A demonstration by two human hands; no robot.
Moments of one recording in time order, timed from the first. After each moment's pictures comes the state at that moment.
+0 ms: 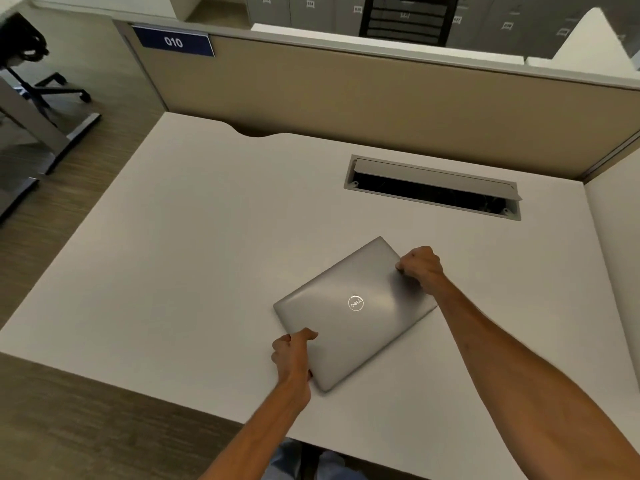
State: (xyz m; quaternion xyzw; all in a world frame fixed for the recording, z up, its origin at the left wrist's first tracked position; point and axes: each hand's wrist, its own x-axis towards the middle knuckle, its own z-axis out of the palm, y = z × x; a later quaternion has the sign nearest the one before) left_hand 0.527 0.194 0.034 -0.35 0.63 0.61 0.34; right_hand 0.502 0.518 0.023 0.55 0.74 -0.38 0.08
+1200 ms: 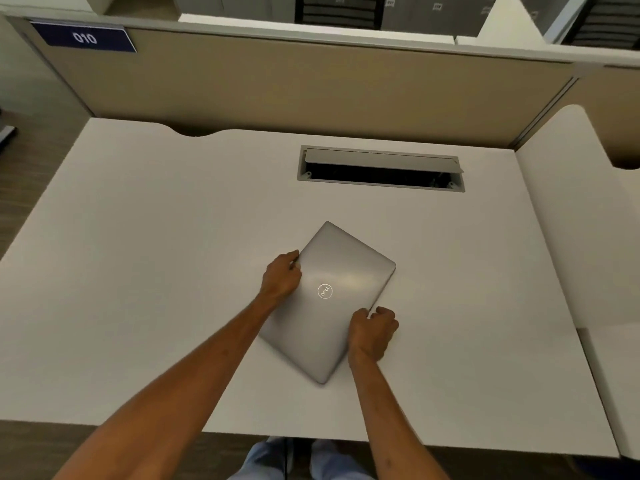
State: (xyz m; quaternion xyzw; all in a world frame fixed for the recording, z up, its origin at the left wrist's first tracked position) left_hand 0.408 0.281 0.024 0.16 0.86 0.34 0.34; right_hand 0.594 0.348 -0.003 0.73 0.49 -0.44 -0.16
